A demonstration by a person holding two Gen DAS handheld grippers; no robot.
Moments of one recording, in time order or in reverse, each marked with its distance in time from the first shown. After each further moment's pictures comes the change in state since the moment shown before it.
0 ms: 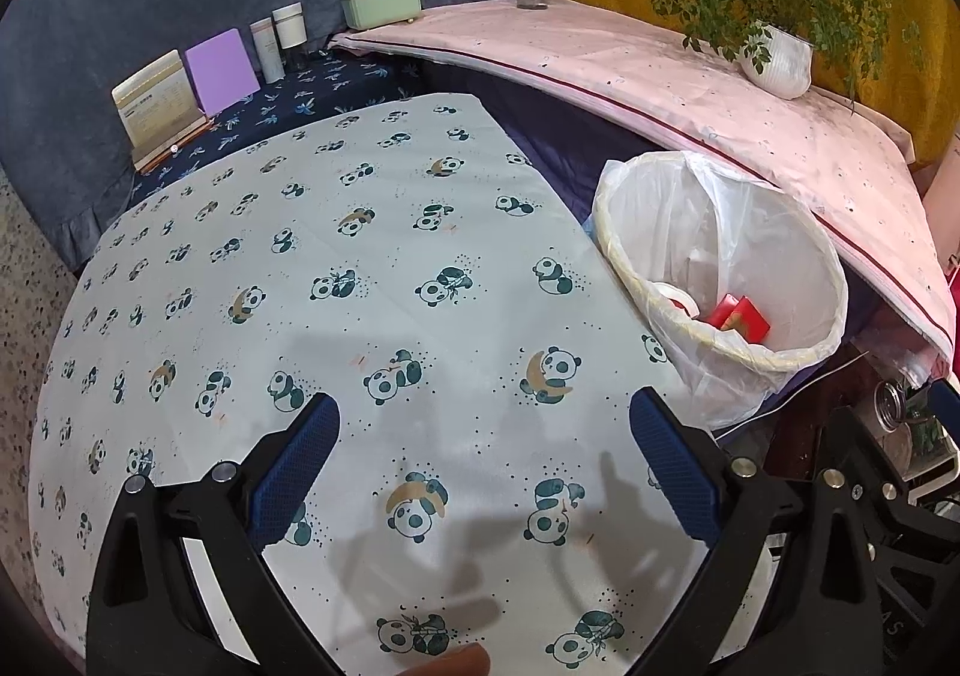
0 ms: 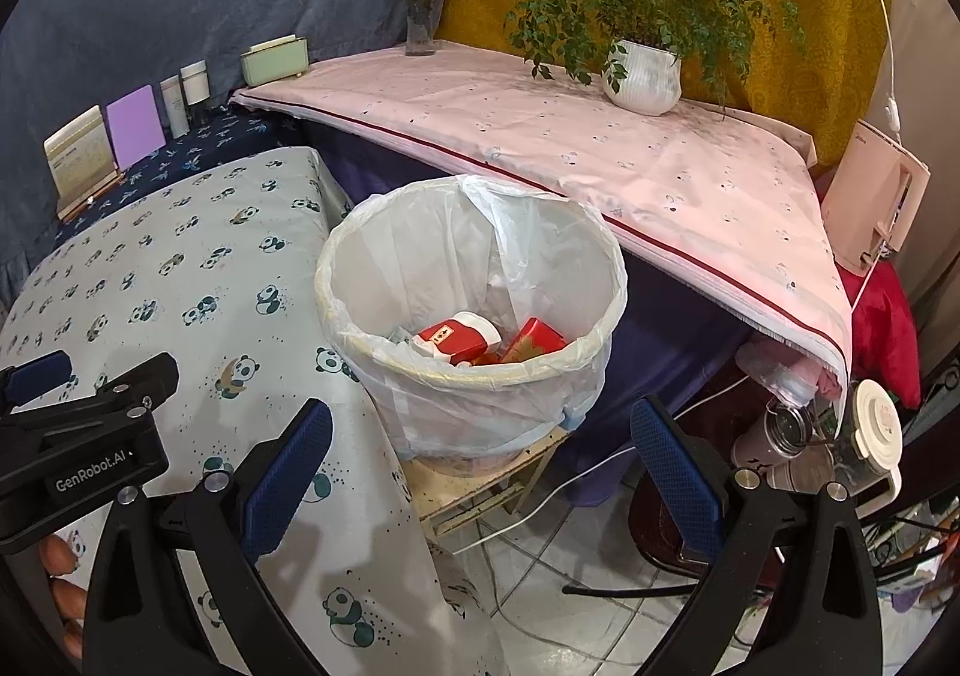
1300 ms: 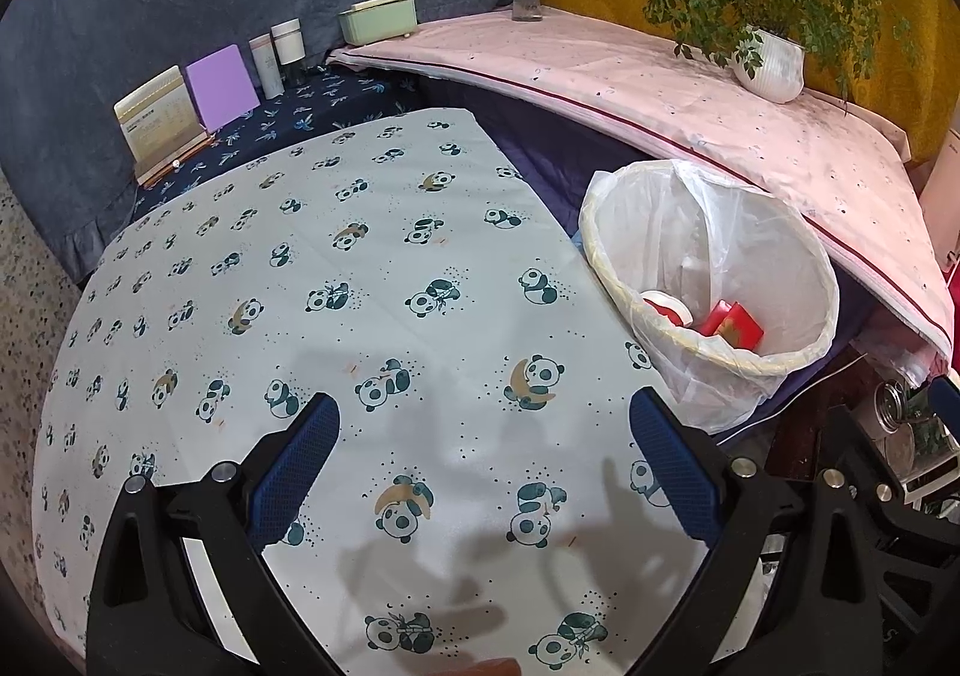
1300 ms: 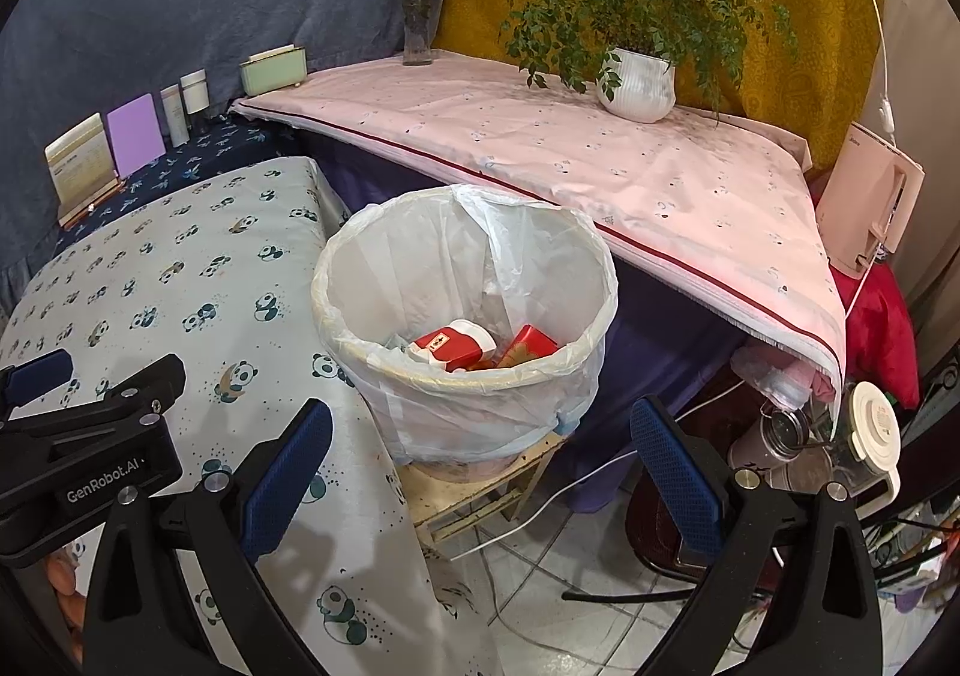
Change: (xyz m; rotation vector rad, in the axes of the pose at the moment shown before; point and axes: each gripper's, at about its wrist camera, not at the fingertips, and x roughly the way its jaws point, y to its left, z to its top) left arm -0.007 -0.009 -0.001 0.015 -0.031 0.008; right arm -0.005 -0.005 0.000 0.007 -0.021 -0.003
